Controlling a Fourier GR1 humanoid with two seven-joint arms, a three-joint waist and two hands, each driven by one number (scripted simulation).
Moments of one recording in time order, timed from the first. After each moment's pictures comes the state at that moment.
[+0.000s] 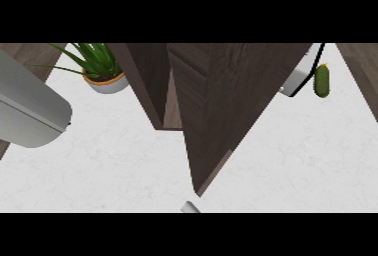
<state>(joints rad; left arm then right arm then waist) 0.69 0.78 -0.03 -2.19 0.94 0.10 -0.60 -0.24 -0.01 0.76 -2.29 0.09 0.06 0.70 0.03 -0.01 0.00</state>
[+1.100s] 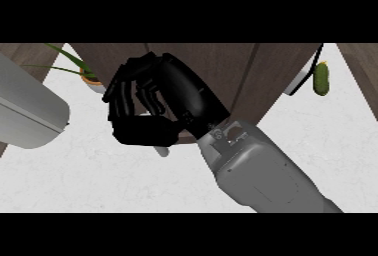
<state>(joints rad) 0.72 0.73 0.17 -2.19 1.00 -0.11 -0.43 -0.91 -0.01 0.44 -1.54 0.00 -0.13 0.50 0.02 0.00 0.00</state>
